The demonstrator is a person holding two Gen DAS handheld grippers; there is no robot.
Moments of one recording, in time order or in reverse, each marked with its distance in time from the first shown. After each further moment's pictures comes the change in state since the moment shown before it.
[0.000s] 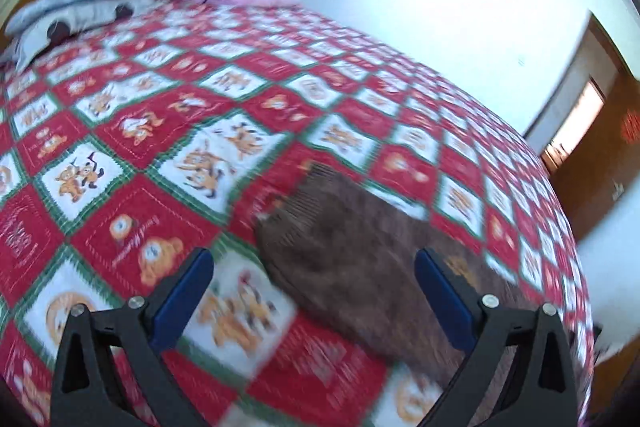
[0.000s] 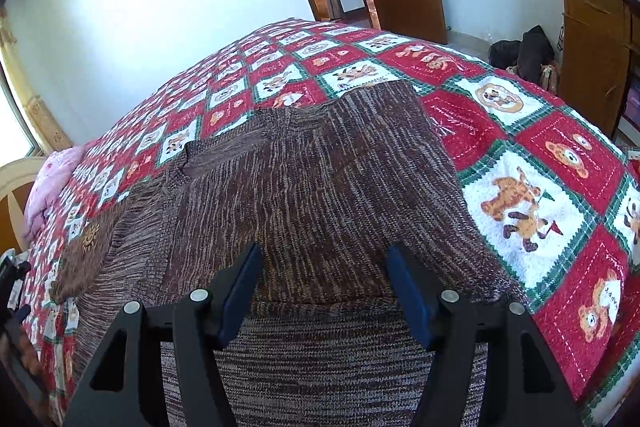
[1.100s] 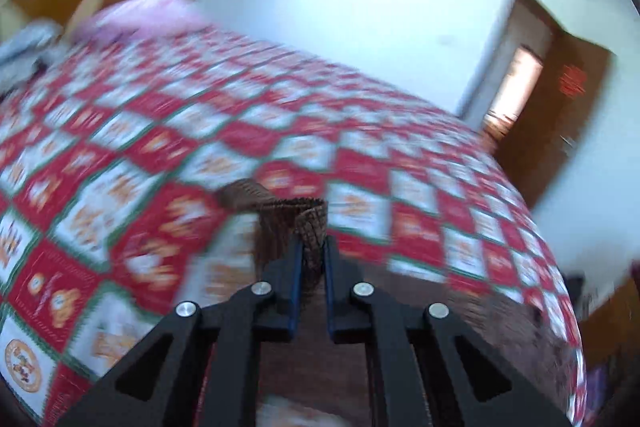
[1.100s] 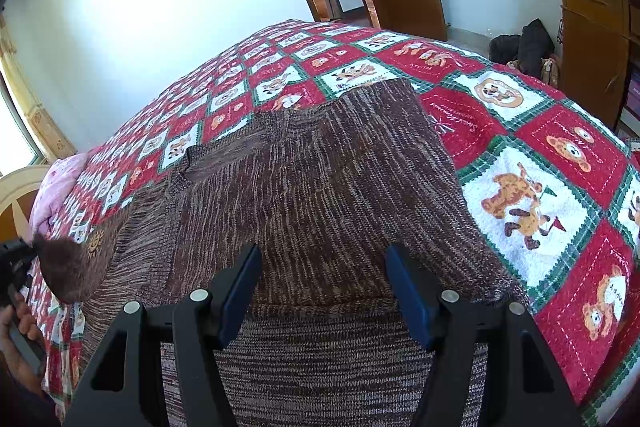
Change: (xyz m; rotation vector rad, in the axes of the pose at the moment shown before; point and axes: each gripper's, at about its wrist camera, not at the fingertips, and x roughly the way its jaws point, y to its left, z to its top) left arm -0.022 -0.118 -0.014 0.274 -0.069 -0.249; right arm 0.001 -0.006 0.000 0.032 -0.002 0.021
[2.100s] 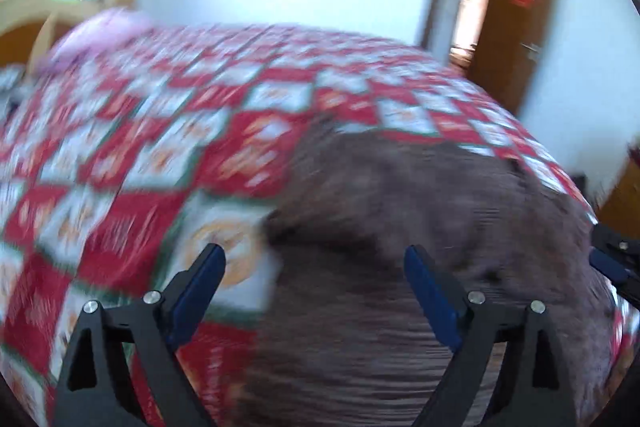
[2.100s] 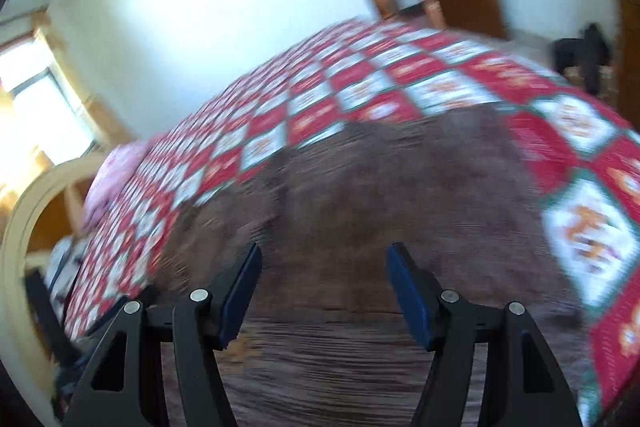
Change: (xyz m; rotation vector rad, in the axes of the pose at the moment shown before) left arm -0.013 -0.032 -0.113 0.141 0.143 0.041; right arm -0.001 0.071 0.018 -0.101 0.086 0.278
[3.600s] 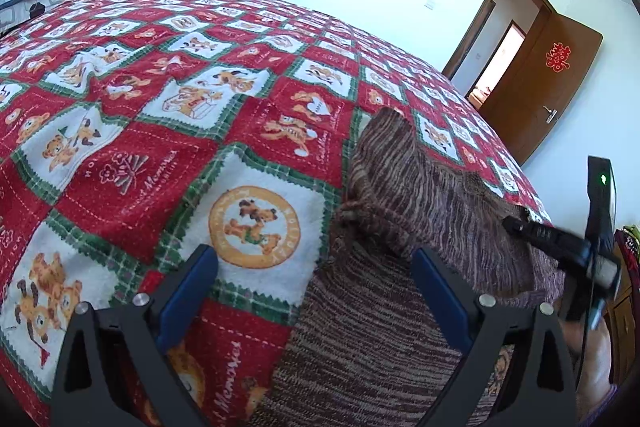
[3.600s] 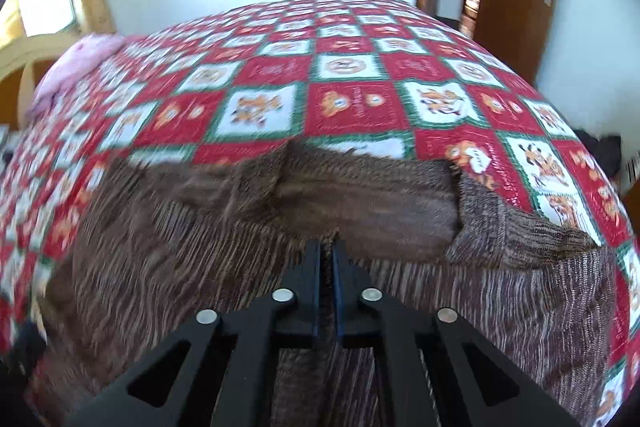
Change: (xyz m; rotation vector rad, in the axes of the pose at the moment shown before) left arm 0.010 0.032 -0.011 -0.220 0.002 -0.091; right arm 0.146 0.029 0.058 -0.273 0.085 -0.269
